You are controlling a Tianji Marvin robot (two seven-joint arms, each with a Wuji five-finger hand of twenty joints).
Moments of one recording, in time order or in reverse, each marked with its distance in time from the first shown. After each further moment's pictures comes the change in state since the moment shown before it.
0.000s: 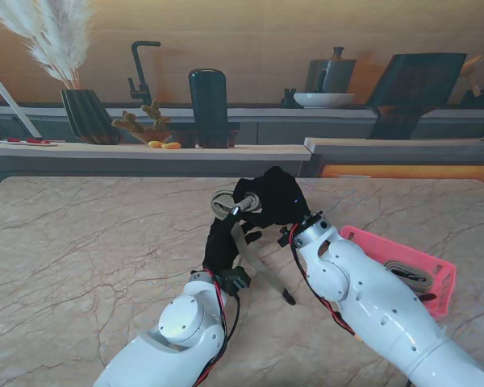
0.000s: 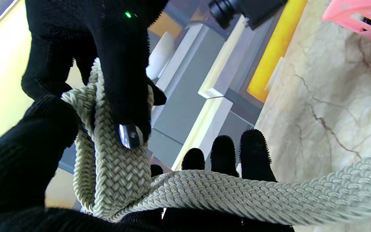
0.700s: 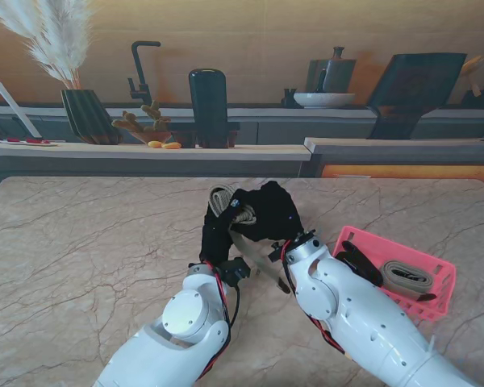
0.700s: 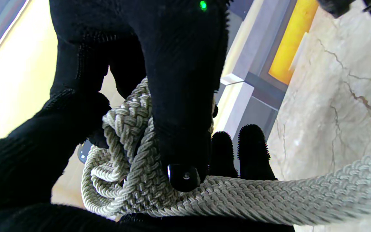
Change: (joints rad) left arm -0.016 -0.021 -0.010 -0.007 0.103 -0.018 0.099; right arm -0.047 -0.031 -0.042 0.023 0.033 0.041 -0.086; left_hand 0.051 -0.038 0.103 -0.002 -0.001 -0.077 -0.077 -0.026 0.025 -0.029 0.065 0.000 0.025 -0.023 0.053 0.000 0.049 -0.015 0.024 -0.002; right_hand 0.001 0.034 -0.010 -0.001 -0.077 0.089 0.076 0.059 -0.056 0.024 0.060 0.000 -0.028 0.007 0.040 -0.026 -0.048 0.028 0.040 -0.033
